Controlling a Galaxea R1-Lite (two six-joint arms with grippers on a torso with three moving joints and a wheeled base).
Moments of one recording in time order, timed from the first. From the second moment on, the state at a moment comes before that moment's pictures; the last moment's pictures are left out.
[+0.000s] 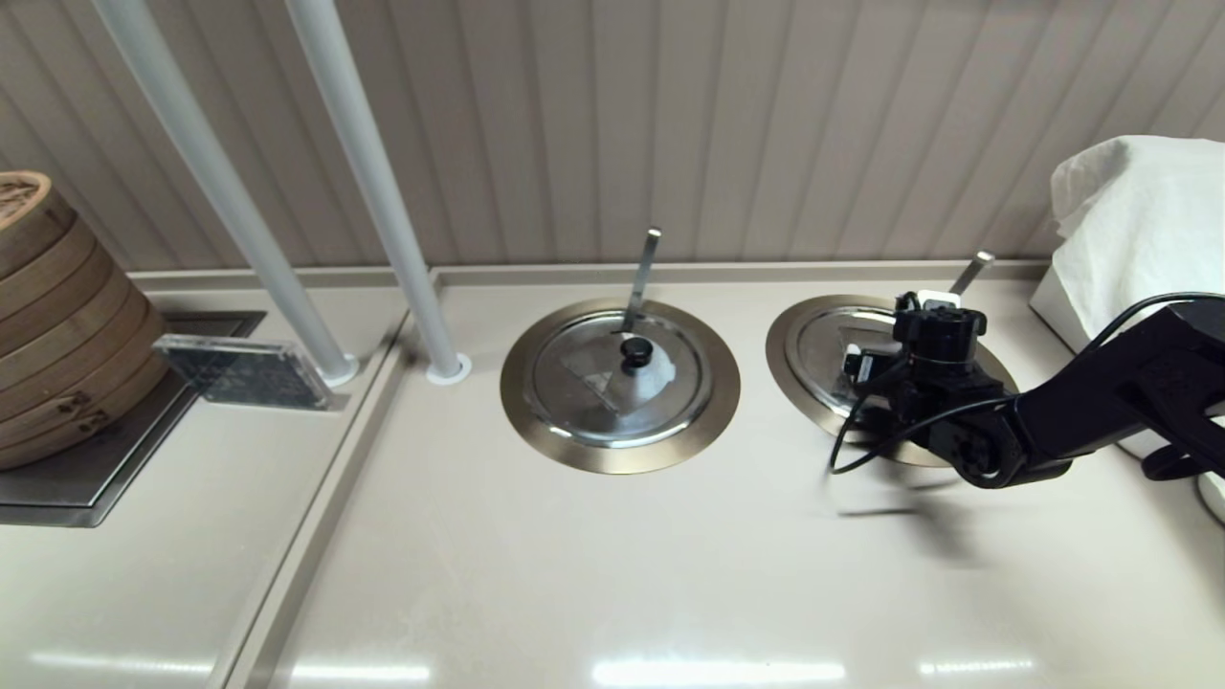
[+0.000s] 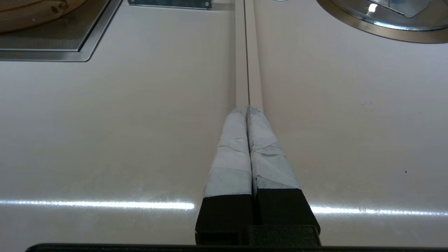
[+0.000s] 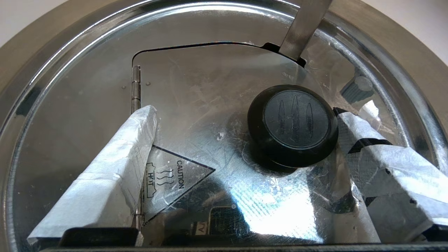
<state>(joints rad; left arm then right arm) 0.01 0.00 0.00 0.00 0.00 0.00 0.14 2.22 -1.13 -0.81 -0.49 0.13</state>
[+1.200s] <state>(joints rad) 0.01 0.00 0.00 0.00 0.00 0.00 0.15 2.20 -1.17 -0.85 -0.48 0.22</state>
